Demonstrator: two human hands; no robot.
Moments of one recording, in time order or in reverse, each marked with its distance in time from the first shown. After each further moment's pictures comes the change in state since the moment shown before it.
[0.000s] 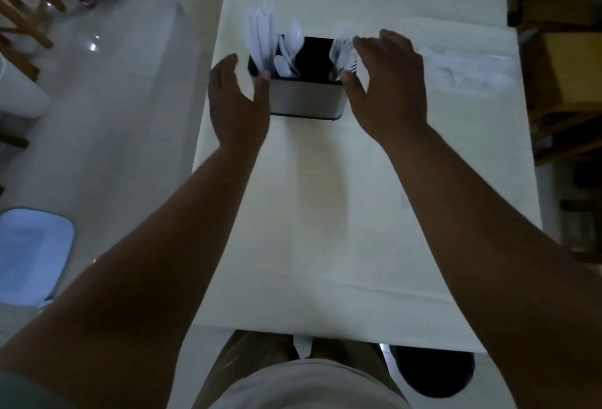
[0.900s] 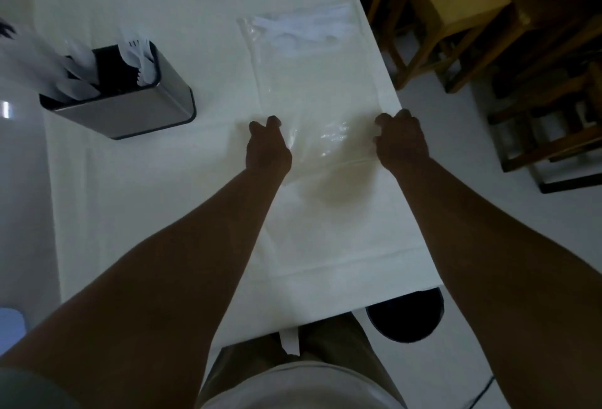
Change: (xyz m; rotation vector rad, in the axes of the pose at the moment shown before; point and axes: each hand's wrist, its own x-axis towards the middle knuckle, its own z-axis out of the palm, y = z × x) left_hand -0.165 0.146 0.181 0.367 -0.807 0.005; right_hand -0.202 0.266 -0.018 -0.224 -0.418 0.680
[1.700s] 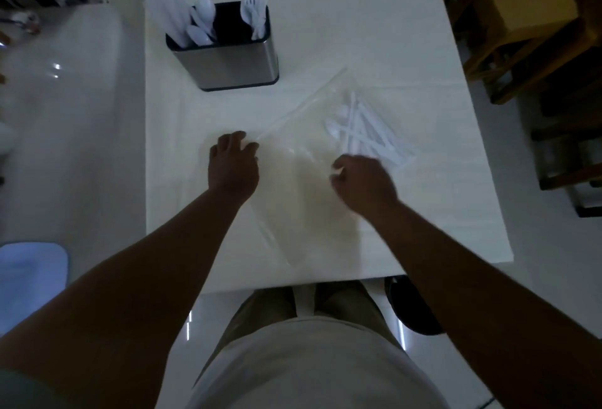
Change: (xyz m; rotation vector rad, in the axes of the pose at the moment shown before) left_hand -0.081 -0.214 -0.066 0.359 0.232 0.218; right_hand -0.160 -0.163 0.008 0.351 -0.165 -0.256
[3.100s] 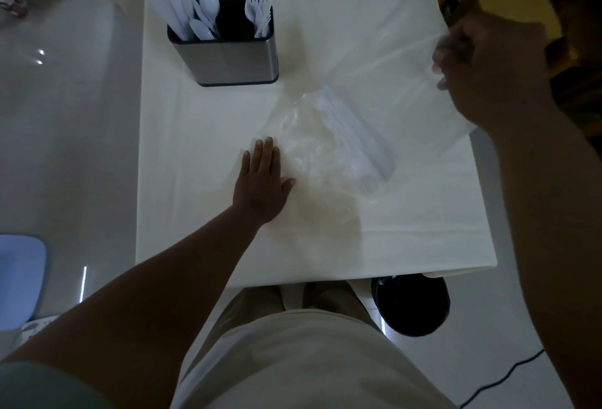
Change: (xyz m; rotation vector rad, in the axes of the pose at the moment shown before) left_hand -0.028 0.041 0.036 0.031 -0.160 0.130; right_hand 0.027 -0.013 -0.201 -0.033 0.385 -0.186
